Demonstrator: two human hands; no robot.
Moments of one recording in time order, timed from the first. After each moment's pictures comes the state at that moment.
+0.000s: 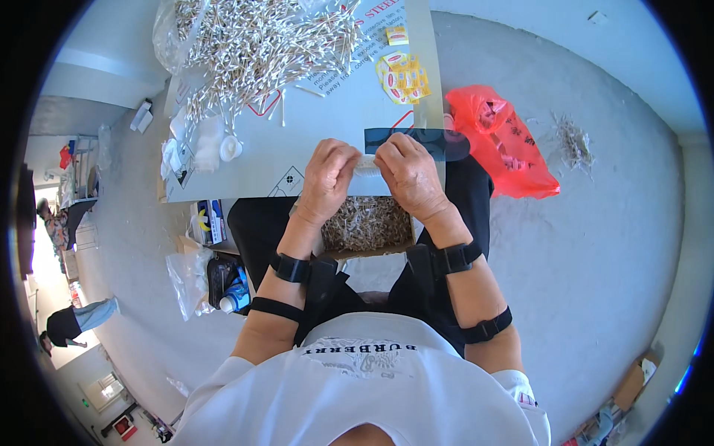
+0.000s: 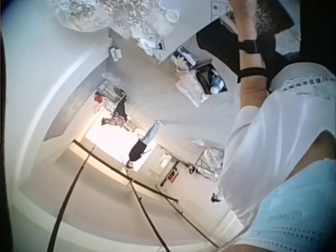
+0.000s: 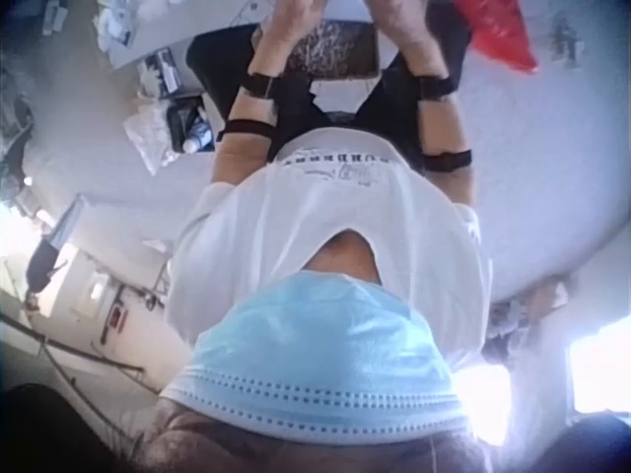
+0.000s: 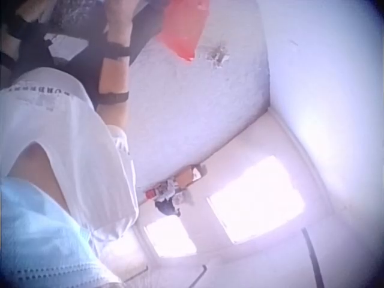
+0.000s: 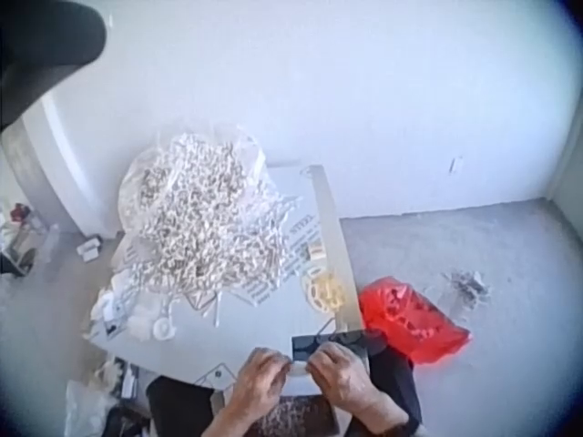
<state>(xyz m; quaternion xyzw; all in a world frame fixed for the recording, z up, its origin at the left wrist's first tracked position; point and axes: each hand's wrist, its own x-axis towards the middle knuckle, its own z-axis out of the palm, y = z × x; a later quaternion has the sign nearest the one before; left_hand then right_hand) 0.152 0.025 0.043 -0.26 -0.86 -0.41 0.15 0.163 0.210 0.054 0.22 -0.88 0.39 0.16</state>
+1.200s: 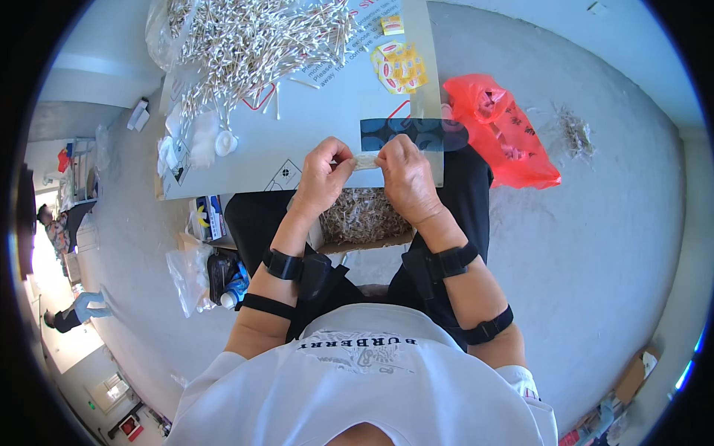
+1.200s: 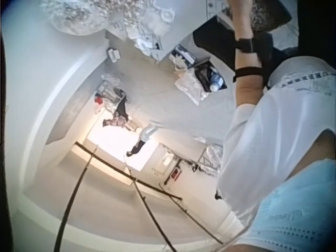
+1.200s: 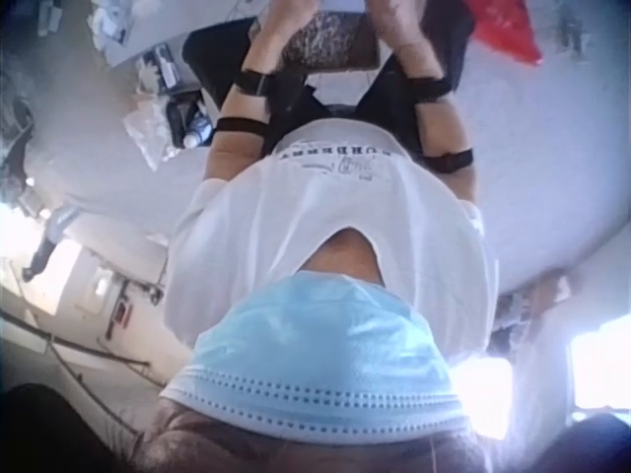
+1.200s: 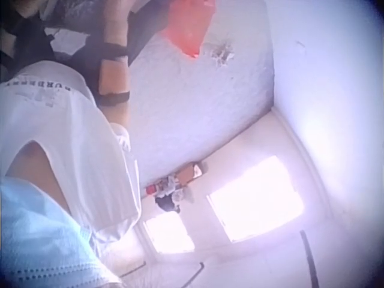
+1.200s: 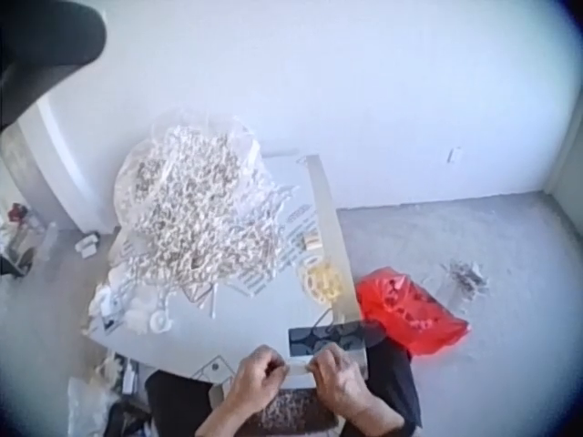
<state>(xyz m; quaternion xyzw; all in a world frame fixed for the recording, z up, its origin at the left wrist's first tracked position) 0.158 0.022 0.036 -0.08 -0.79 -0.60 -0.09 0.183 0.203 0.040 0.13 -0.88 0.42 0.16</state>
